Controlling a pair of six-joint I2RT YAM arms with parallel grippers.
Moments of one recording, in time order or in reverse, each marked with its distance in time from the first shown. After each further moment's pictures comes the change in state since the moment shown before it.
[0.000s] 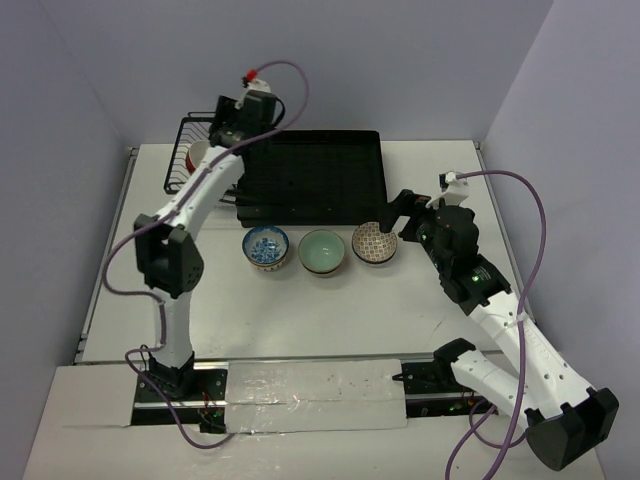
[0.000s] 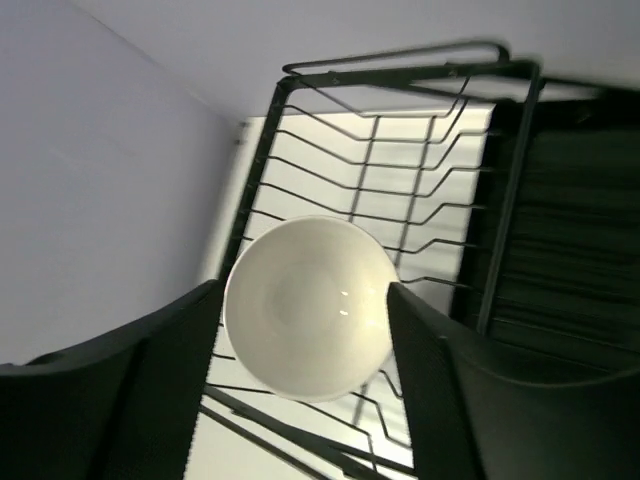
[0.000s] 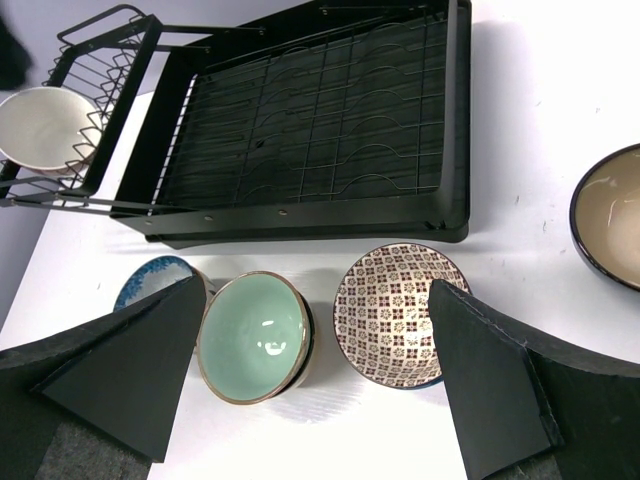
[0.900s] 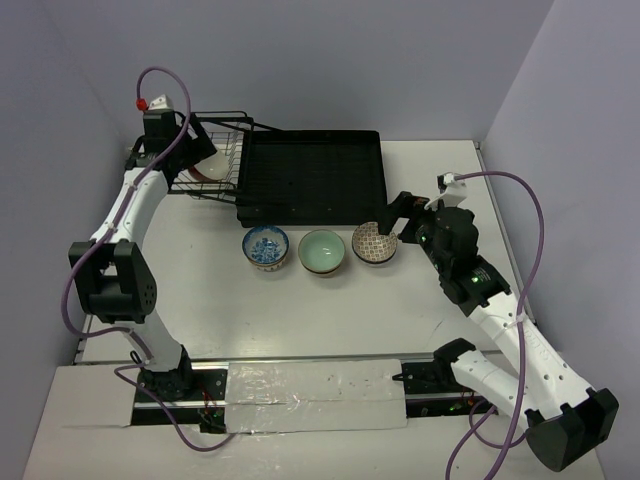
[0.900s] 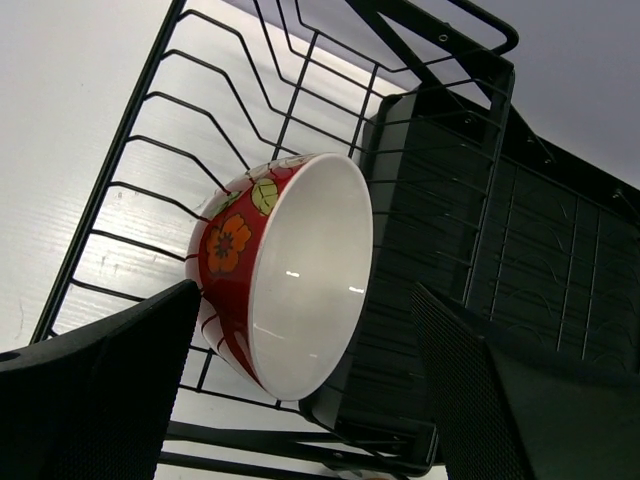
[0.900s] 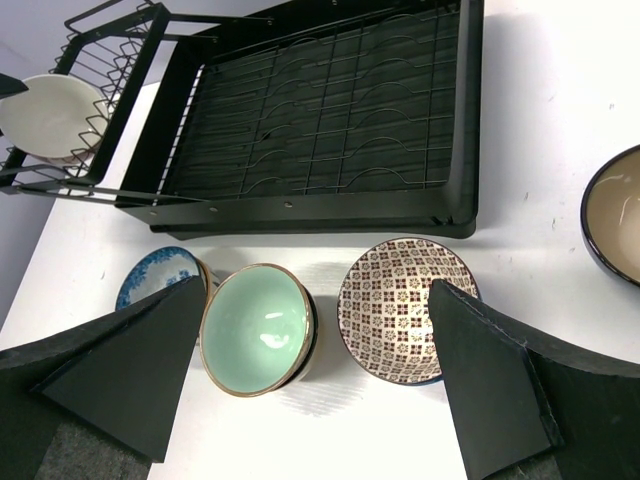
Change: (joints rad) left arm 0.421 -0.353 -0.517 0.185 0.867 -0.654; right arm 0.000 -0.006 -0.013 0.007 -0.025 -0.004
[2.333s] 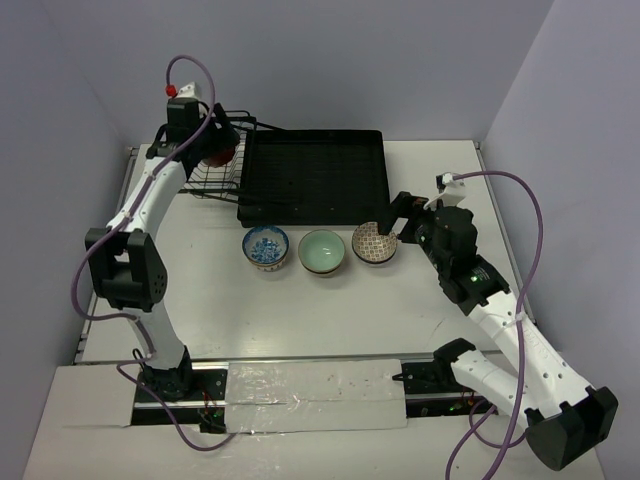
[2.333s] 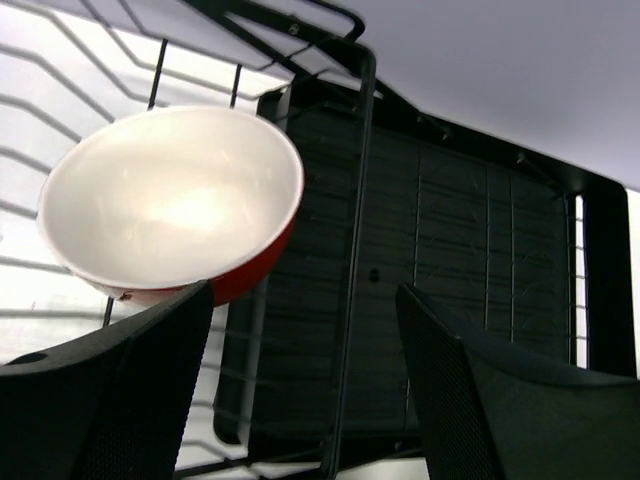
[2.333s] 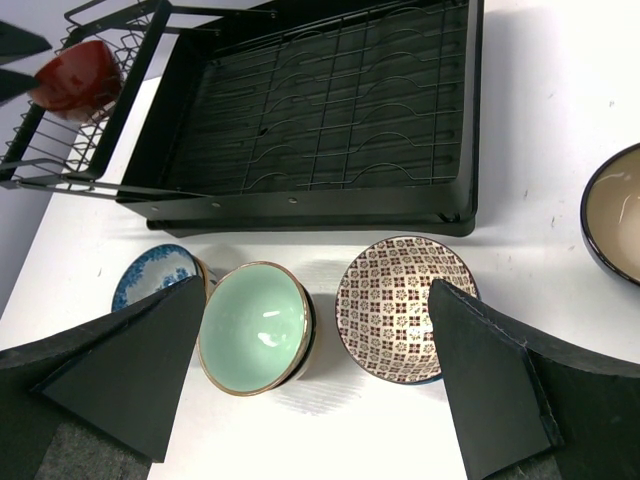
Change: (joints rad) left arm -0.096 0.092 0.116 0.025 0.076 -0.005; right arm 0.000 0.007 0.000 0.000 -0.002 -0.003
